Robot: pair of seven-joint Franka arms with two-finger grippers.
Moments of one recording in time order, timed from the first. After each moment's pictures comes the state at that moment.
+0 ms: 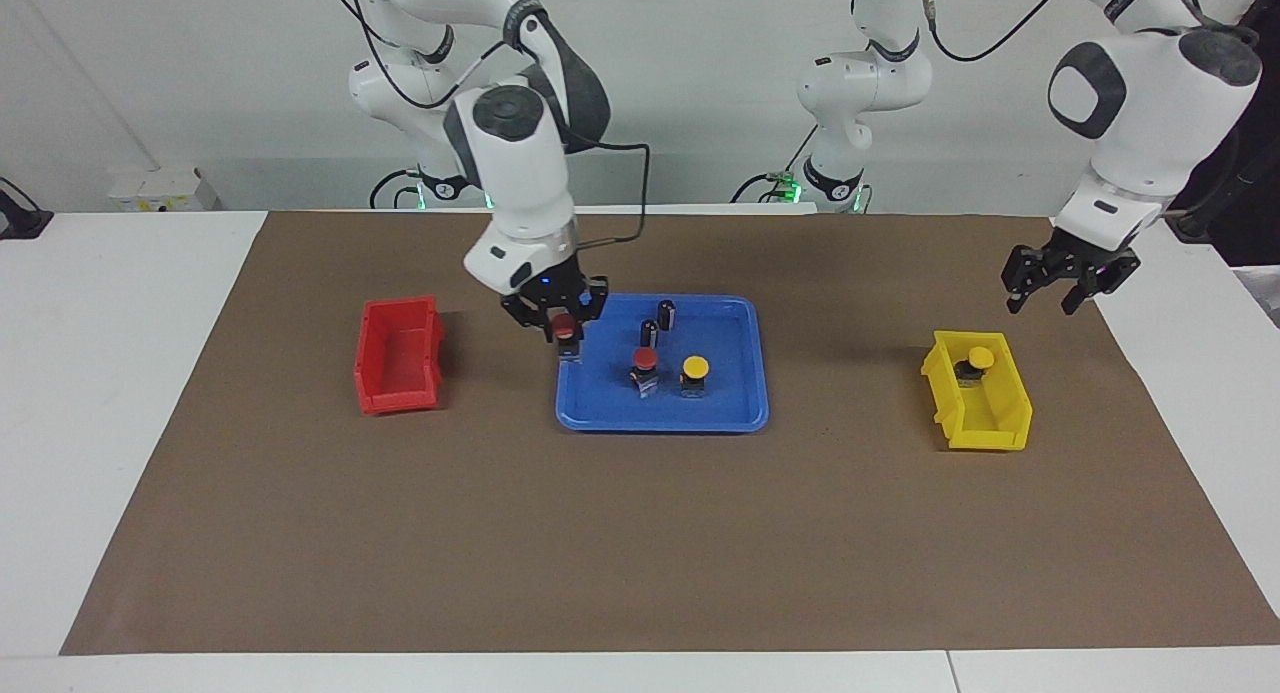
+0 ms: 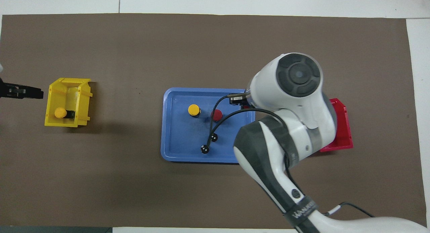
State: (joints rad) left arm 0.01 -0.03 0.03 -1.96 0.02 2.03 0.21; right arm 0.51 0.22 0.00 -1.79 0.05 2.09 0.47
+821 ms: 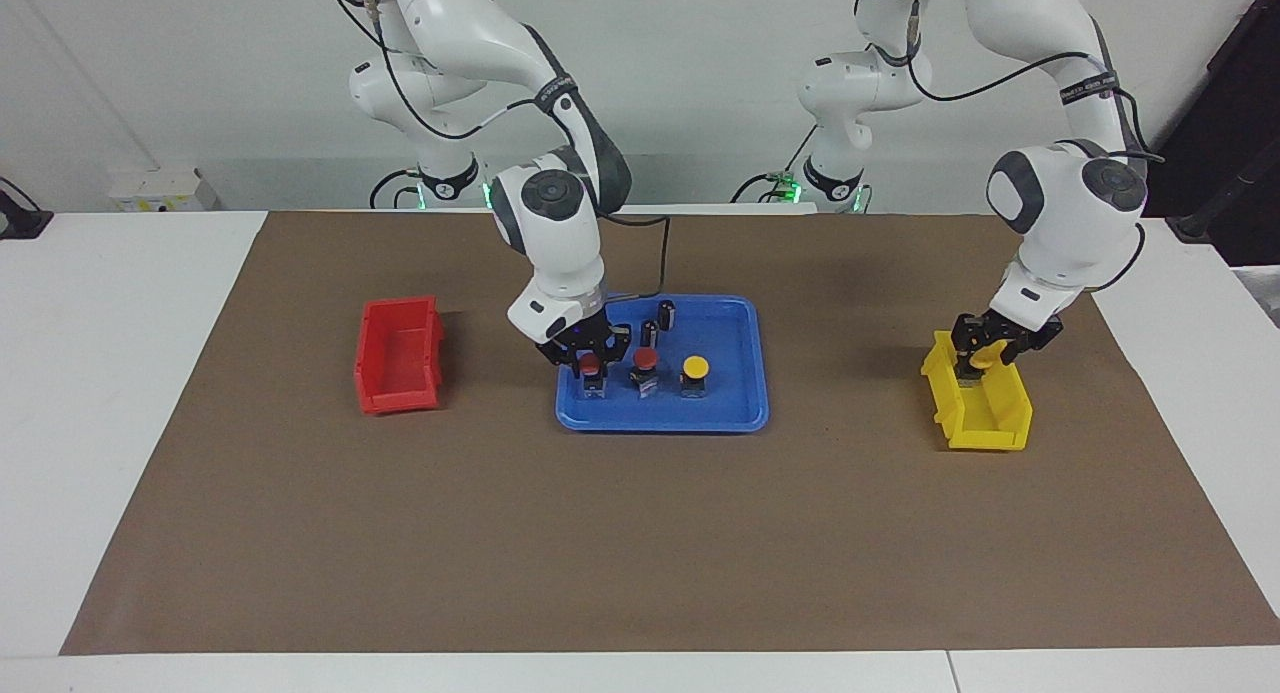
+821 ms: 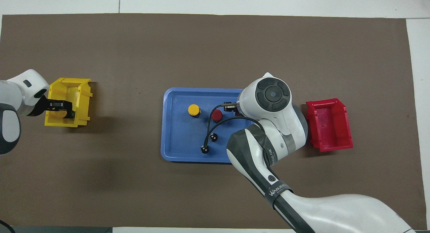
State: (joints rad) left arm 0.04 0.04 0.03 -2.18 0.02 2.28 0.15; right arm 0.51 0.28 -0.01 -1.95 0.05 2.30 0.47
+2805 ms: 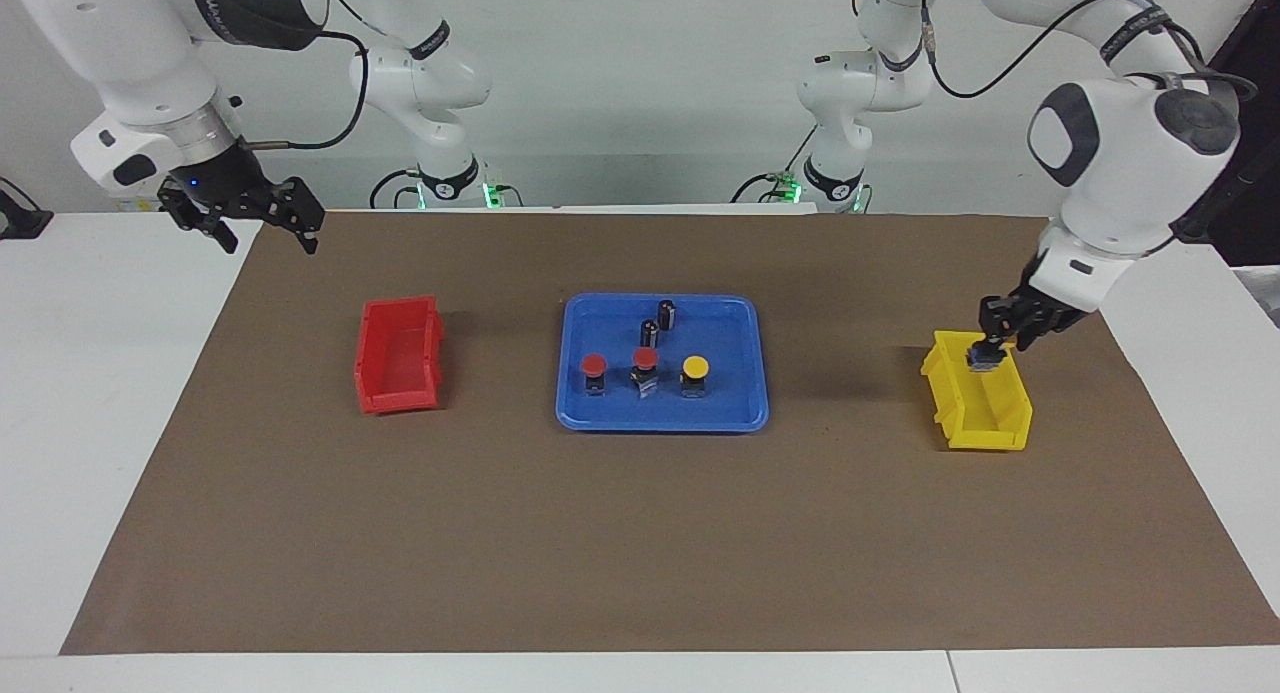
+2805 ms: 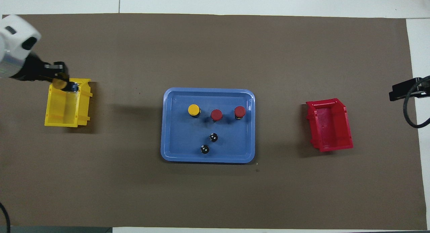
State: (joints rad) left arm -0.24 0.13 0.00 -1.68 0.02 1.84 -0.27; right arm -0.02 -0.01 -0.06 -1.60 -0.04 1.53 -0.07
